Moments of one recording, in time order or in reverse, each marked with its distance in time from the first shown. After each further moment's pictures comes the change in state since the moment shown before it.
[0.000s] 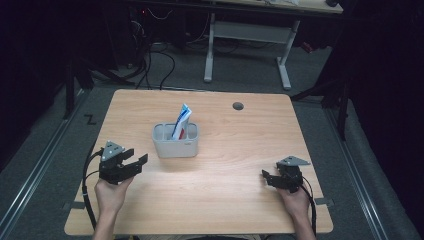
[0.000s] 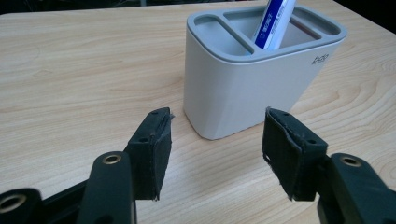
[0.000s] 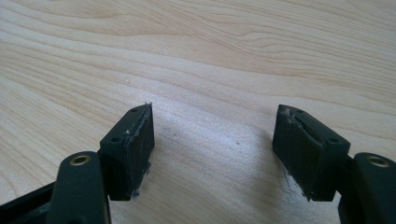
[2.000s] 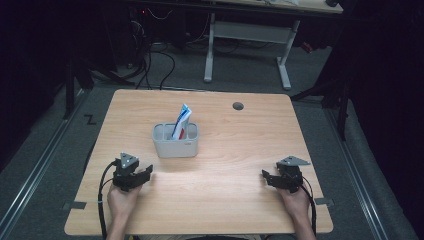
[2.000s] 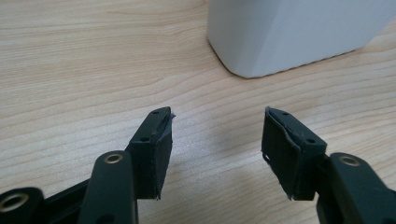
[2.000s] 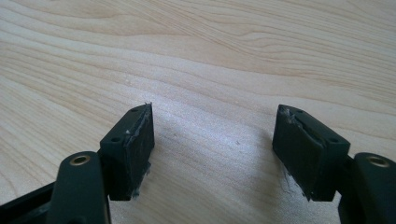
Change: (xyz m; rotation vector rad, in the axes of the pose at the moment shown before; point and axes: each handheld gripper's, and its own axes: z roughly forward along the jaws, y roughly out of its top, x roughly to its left) left arm 0.001 -0.051 0.052 0.128 0.116 0.006; right arm 0.000 0.000 0.000 0.000 -0.001 -0.001
